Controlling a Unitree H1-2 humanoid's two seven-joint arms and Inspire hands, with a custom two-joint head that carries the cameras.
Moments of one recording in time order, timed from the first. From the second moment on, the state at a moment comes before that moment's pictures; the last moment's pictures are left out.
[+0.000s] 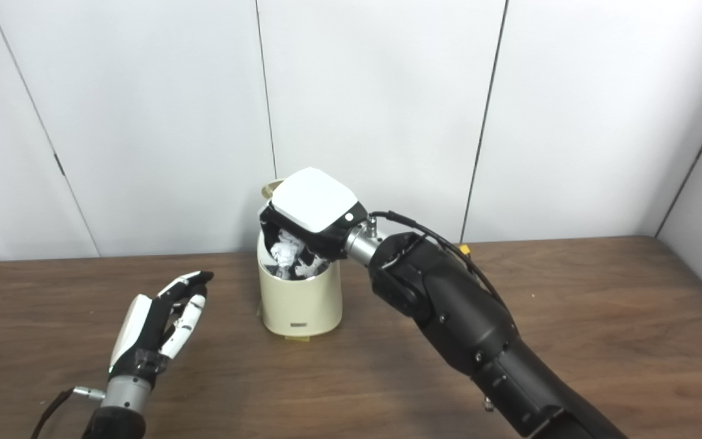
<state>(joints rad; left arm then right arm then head) -0.26 0.17 -0.08 0.07 0.45 0.05 0.08 -0.84 -0.26 0.47 0.19 -1.04 -0.15 0.15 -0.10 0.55</state>
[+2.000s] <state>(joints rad) -0.26 0.17 -0.08 0.07 0.48 0.07 0.08 -0.56 -0.18 0.17 0.23 -0.63 -0.22 -0.26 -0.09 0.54</state>
